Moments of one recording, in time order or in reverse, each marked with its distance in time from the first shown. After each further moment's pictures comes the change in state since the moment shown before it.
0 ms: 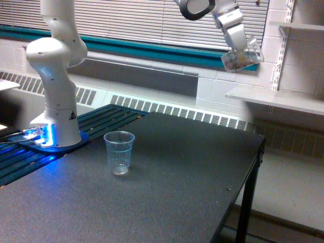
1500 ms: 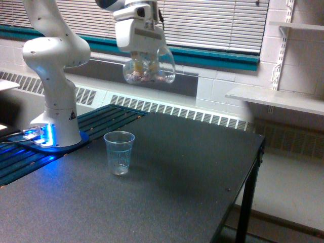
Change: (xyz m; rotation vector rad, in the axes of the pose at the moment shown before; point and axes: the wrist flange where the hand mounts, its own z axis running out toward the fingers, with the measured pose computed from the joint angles) arm -0.018 0.338 -0.106 -0.391 0.047 0.383
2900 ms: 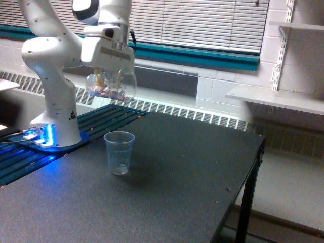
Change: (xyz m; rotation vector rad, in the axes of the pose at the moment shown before) arm -0.066 0.074 0.034 -0.184 -0.051 -0.015
